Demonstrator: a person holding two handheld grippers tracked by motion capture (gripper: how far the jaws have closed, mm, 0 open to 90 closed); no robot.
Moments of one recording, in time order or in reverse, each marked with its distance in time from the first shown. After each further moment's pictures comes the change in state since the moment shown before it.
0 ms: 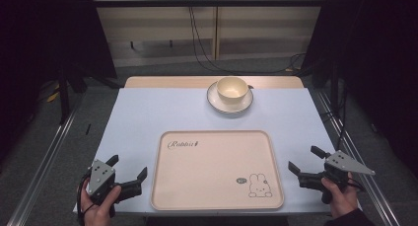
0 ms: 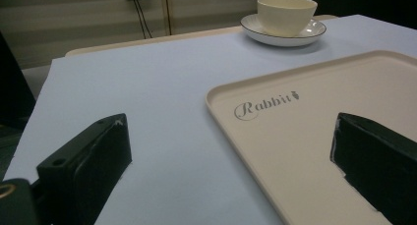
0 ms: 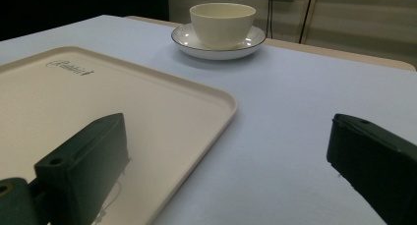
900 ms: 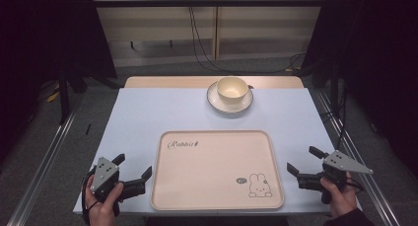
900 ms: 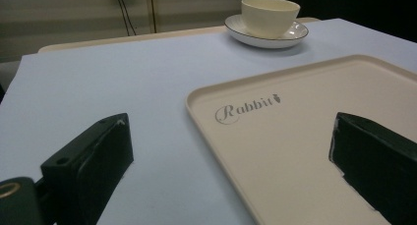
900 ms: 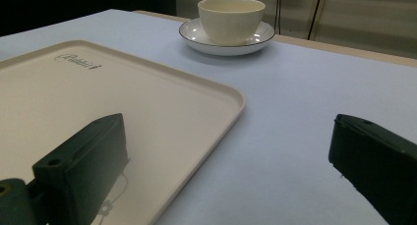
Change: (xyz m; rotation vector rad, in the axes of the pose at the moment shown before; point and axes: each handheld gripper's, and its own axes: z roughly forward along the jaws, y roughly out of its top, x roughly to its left) left arm -0.006 0.006 0.009 0.009 -0.059 -0.023; right arm 0.001 0.000 0.002 0.018 0.026 -0.008
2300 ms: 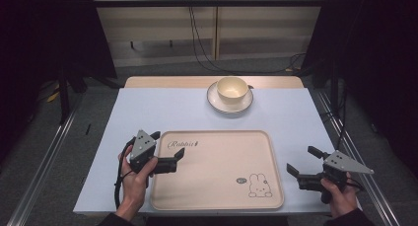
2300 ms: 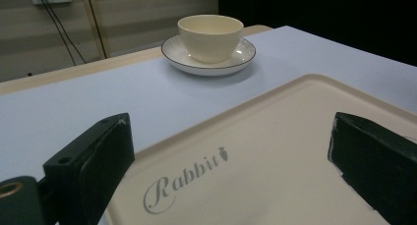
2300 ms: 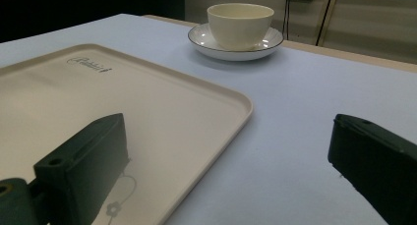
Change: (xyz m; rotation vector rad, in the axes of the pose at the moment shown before) left arm -0.036 0.047 0.077 0.014 -0.182 0.079; right arm 0.000 0.001 -0.001 -0.019 0.031 -0.009
